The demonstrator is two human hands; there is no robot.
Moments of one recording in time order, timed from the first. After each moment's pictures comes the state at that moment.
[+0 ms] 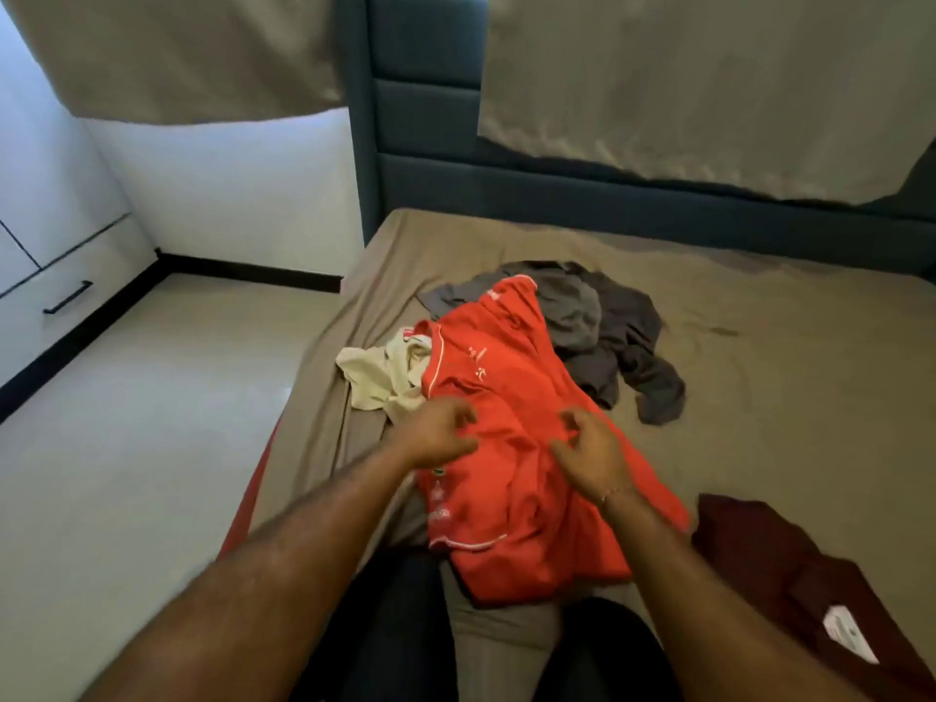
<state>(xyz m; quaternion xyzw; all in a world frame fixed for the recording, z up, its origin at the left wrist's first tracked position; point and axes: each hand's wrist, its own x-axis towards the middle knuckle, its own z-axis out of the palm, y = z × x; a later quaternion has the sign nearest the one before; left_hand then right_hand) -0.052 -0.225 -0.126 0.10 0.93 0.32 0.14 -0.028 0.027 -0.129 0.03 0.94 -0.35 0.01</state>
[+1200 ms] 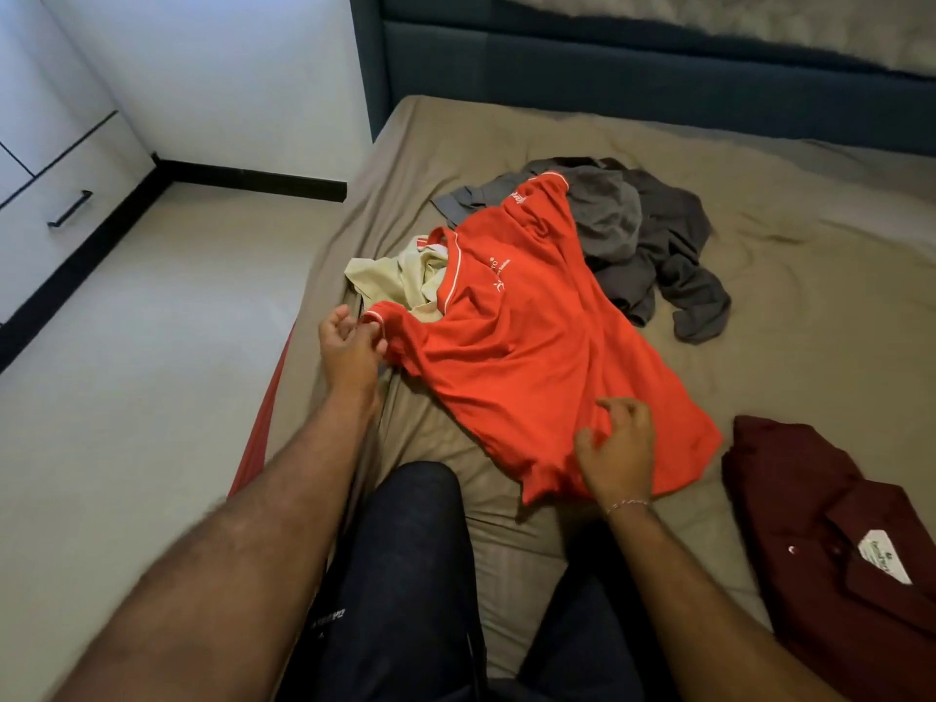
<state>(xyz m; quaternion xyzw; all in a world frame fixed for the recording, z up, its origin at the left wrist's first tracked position) -0.039 -0.293 -0.190 -0.30 0.53 0.78 -0.15 0.047 0.026 -0.215 0.08 0.93 -0.33 -0.15</state>
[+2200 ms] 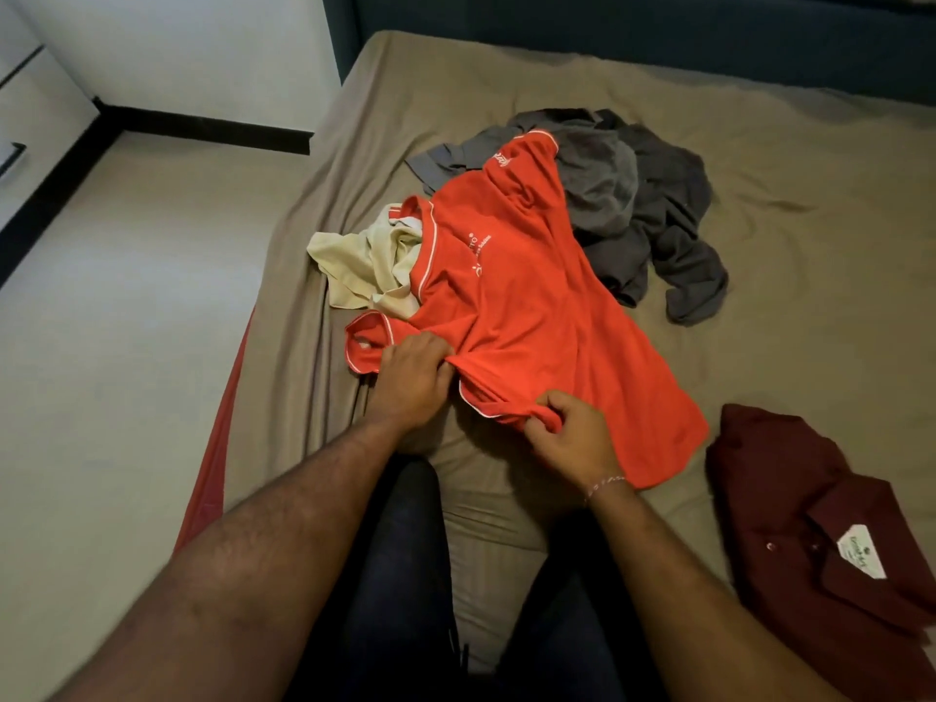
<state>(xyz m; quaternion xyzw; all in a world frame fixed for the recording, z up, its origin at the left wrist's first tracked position) -0.043 -0.224 -0.238 0.10 0.96 0.26 -0.04 0.014 0.015 -0.206 0.01 0.90 -0.43 0.06</state>
